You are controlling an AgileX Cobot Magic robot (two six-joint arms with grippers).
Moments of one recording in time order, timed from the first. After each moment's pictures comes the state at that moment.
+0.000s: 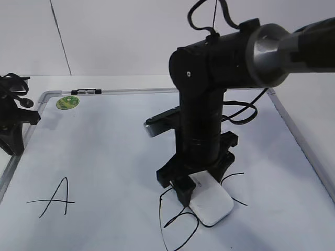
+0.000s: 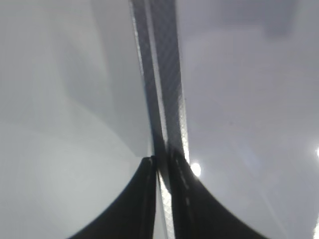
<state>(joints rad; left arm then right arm) -0.04 2.04 -1.41 -0.10 1.08 0.07 0.67 2.05 -1.48 0.06 1.20 0.04</state>
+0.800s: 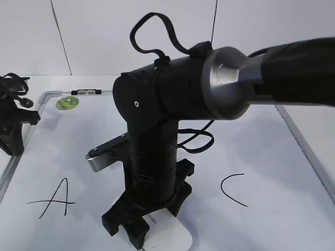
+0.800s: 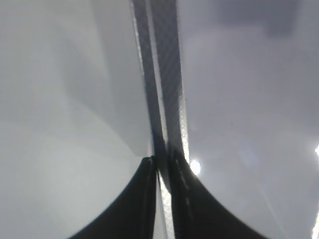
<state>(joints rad) -0.04 2.04 -1.41 -0.10 1.08 0.07 0.88 2.06 -1.50 0.17 1.16 0.03</state>
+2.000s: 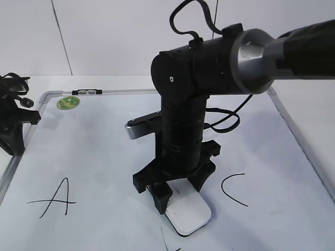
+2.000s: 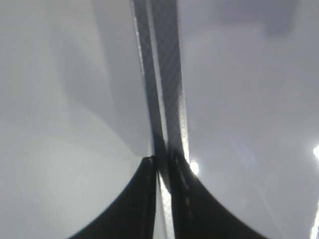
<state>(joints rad) -0.04 2.05 -1.41 -0.11 1.08 0.07 0.72 2.06 -1.50 0.11 1.16 0.11</state>
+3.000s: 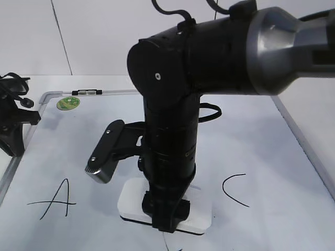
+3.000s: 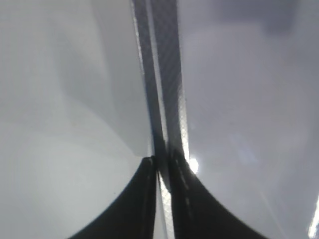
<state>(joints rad) -0.04 2.05 -1.41 -0.11 1.09 0.07 0.86 1.93 -1.47 0.07 1.21 -0.56</state>
